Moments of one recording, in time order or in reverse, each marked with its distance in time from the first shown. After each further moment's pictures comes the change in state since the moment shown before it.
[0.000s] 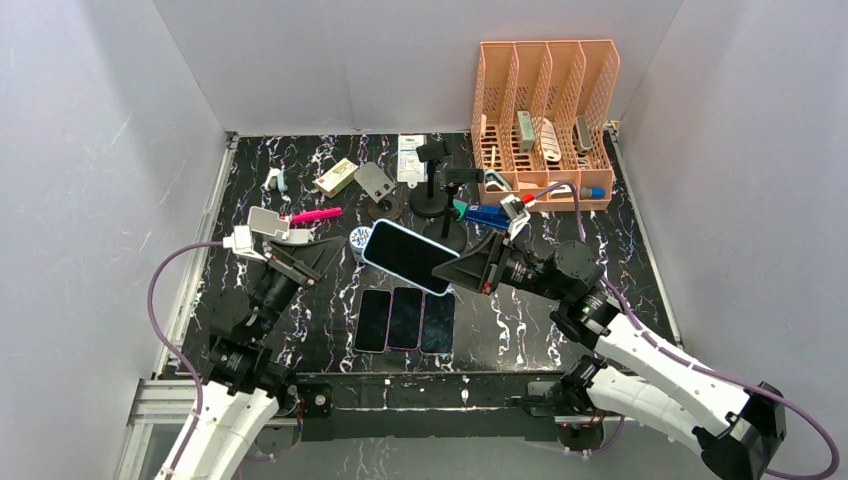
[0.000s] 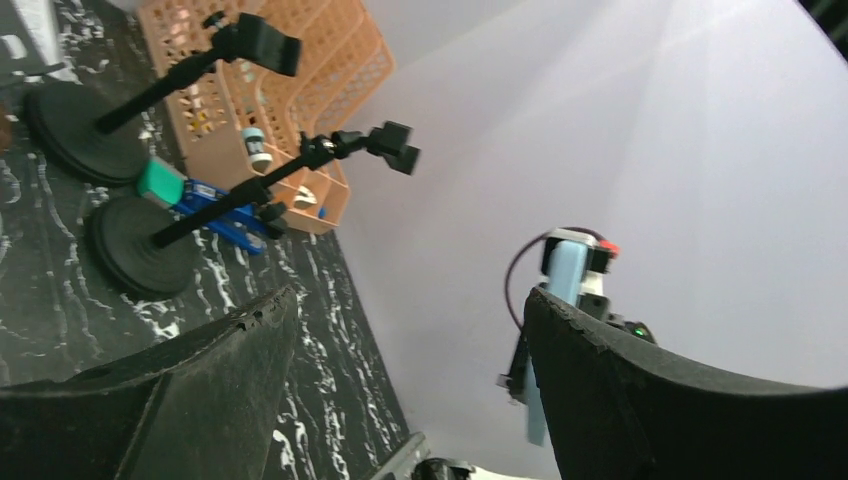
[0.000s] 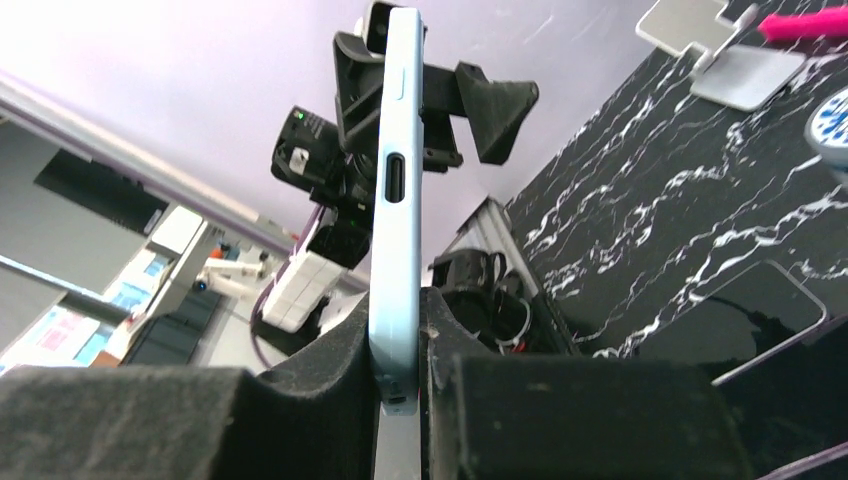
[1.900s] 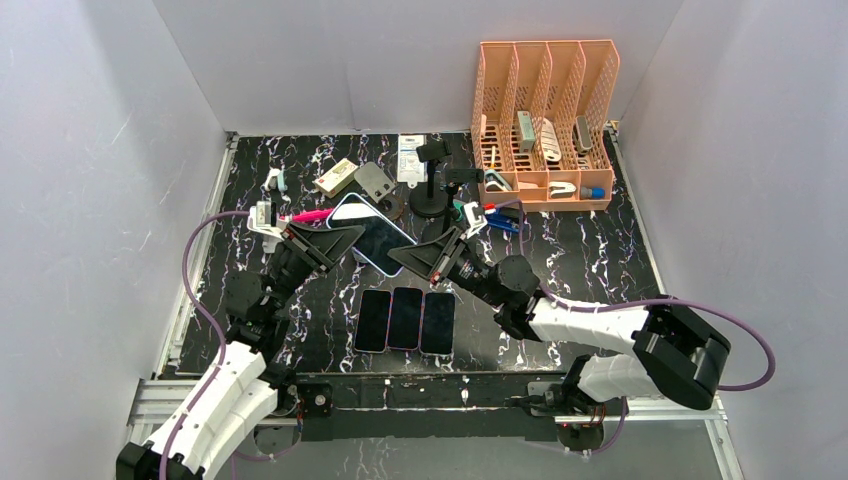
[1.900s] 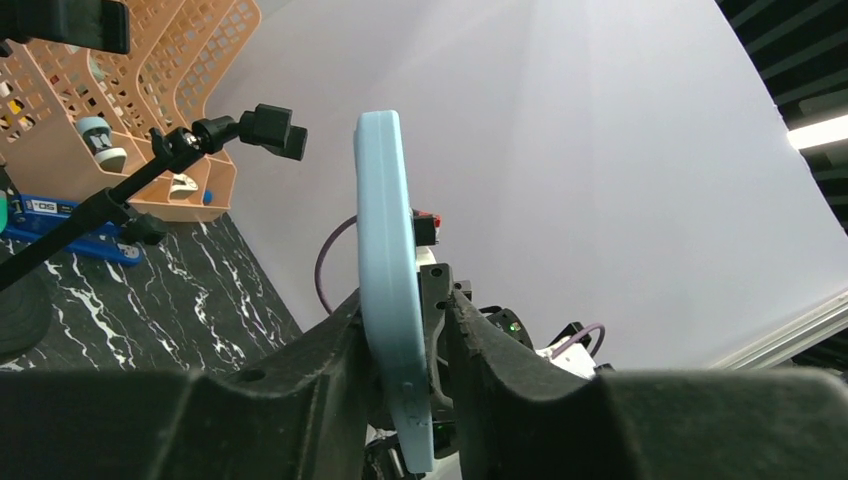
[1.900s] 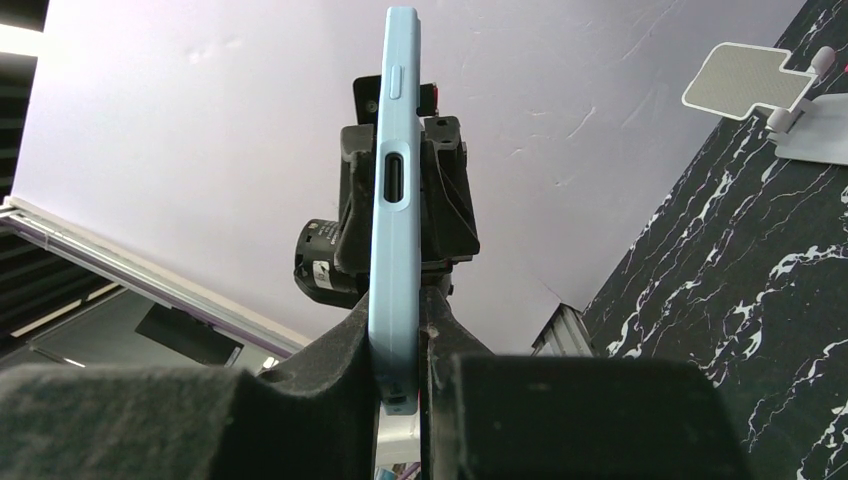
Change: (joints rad) left arm -0.005 0.359 -0.043 0.591 0.211 -0.105; right arm 0.205 0.496 -0.069 0.738 0.418 0.243
